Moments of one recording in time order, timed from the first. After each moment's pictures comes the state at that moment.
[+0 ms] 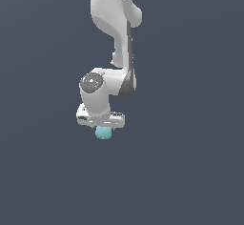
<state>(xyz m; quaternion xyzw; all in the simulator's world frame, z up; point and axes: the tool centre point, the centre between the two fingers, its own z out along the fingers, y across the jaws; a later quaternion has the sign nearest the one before) 0.028 -0.089 0.075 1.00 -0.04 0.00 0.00</state>
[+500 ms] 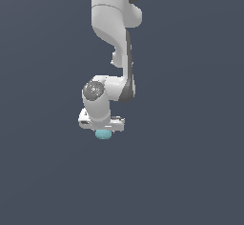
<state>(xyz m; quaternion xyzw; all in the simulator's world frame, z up) 0.027 -0.090 0.042 1.00 -0.04 0.00 0.00</state>
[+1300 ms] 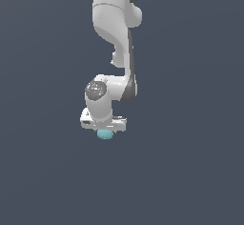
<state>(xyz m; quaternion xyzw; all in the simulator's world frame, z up) 0.028 -0.081 0.044 1.00 -0.04 0.00 0.00</state>
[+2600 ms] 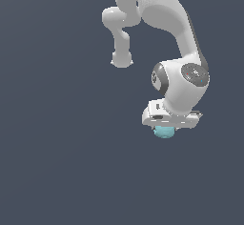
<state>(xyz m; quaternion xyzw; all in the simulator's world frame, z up) 0.057 0.179 0.128 1.00 -0.04 0.00 0.00</state>
